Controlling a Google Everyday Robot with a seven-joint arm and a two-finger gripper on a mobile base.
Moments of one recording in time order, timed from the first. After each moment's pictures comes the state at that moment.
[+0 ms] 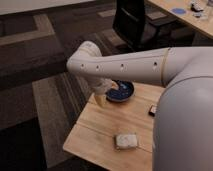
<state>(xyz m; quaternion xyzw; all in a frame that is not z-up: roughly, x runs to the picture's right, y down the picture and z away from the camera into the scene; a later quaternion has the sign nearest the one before) 0.064 0.022 0.692 -0.20 0.25 0.25 0.92</state>
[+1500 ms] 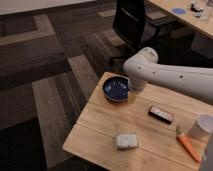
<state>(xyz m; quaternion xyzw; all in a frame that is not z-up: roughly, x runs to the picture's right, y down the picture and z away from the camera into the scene) 0.181 0.010 0.756 -0.19 0.10 0.25 0.94</state>
